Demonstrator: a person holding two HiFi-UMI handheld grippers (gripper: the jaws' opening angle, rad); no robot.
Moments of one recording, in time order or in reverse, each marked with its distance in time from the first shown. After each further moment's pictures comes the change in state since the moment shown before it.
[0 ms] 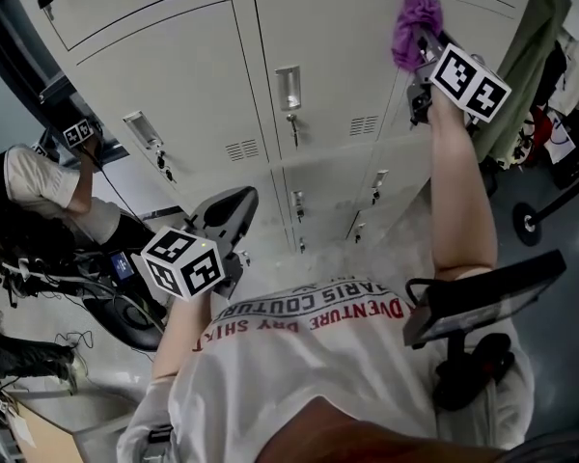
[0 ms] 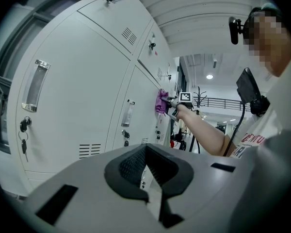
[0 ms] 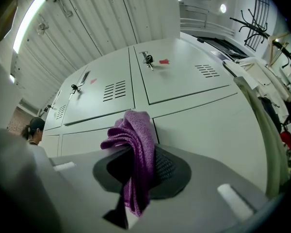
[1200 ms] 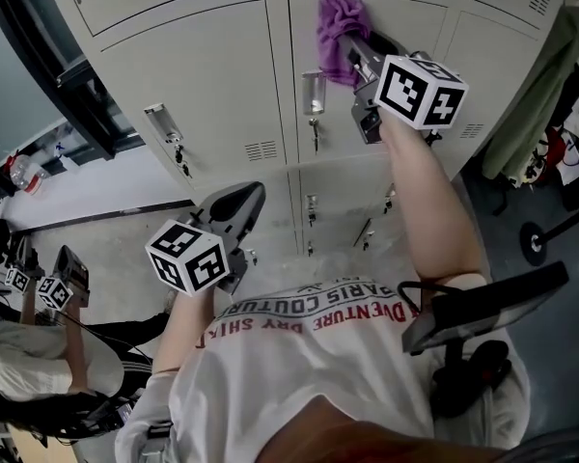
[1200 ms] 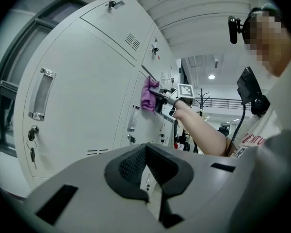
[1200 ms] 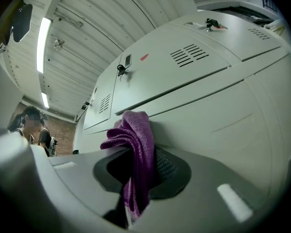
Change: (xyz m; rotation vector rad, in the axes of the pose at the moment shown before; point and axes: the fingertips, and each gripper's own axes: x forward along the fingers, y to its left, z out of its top) left arm -0.010 0.015 0.014 0.007 -0.027 0.038; right arm 0.030 0.184 -0.046 0.048 0.092 0.413
